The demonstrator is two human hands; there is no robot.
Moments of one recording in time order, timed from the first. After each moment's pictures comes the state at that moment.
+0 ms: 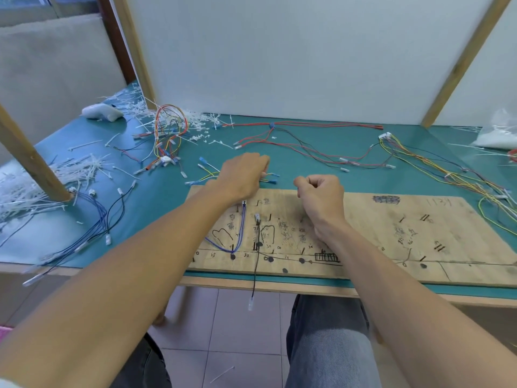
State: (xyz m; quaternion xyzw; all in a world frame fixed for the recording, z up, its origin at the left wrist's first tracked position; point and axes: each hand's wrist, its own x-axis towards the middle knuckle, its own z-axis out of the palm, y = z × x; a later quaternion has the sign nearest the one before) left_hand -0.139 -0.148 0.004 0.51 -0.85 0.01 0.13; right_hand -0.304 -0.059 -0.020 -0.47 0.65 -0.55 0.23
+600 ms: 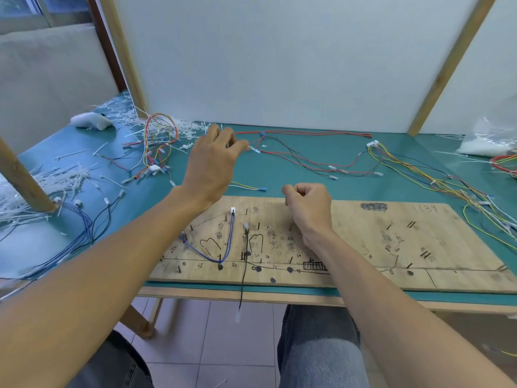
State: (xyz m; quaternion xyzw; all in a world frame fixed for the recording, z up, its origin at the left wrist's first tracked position) left_hand -0.108 -0.130 0.037 0.44 -0.82 0.21 0.31; right_hand -0.304 -0.057 -0.019 -0.47 0.65 -0.55 0.24
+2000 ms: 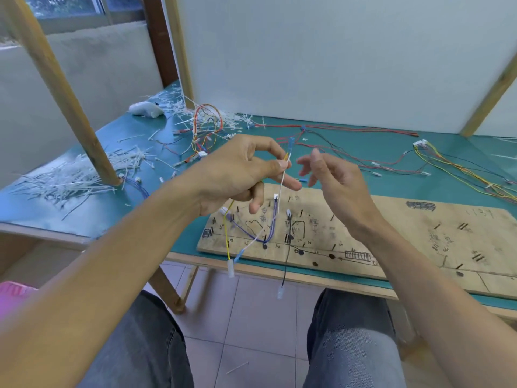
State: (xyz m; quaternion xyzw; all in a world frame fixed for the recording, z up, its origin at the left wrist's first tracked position) left_hand -0.060 -0.013 0.102 0.42 -0.69 -0.52 0.29; right_hand -0.277 -0.017 0.032 -0.64 0.50 -0.50 0.29
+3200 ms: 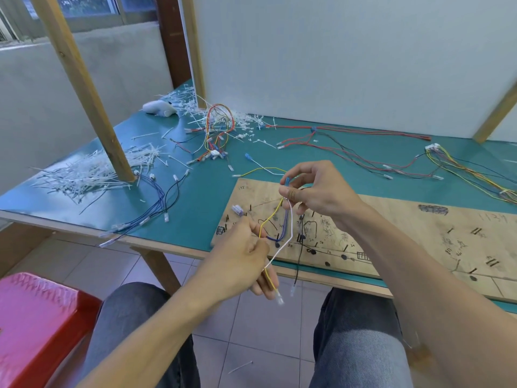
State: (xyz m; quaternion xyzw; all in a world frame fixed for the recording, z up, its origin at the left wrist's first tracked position) left_hand -0.046 0.068 0.001 0.53 -0.59 -0.53 0.29; right_hand -0.239 -0.031 0.038 -0.64 0.51 -0.38 0.43
